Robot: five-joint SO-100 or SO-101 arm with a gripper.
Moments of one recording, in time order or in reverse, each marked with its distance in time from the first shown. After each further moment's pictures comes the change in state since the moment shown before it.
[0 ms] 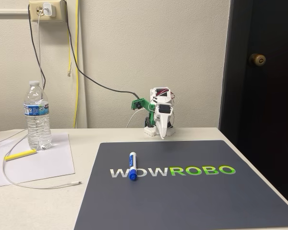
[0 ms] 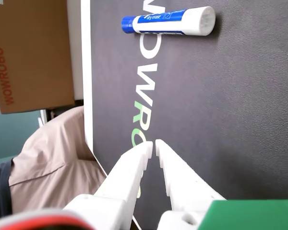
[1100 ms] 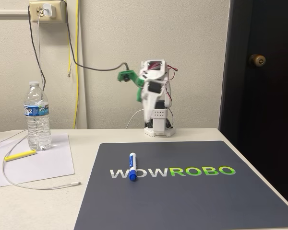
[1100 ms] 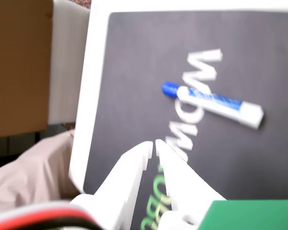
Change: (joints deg) arm 13.4 -74.7 -75.1 12.0 -21.0
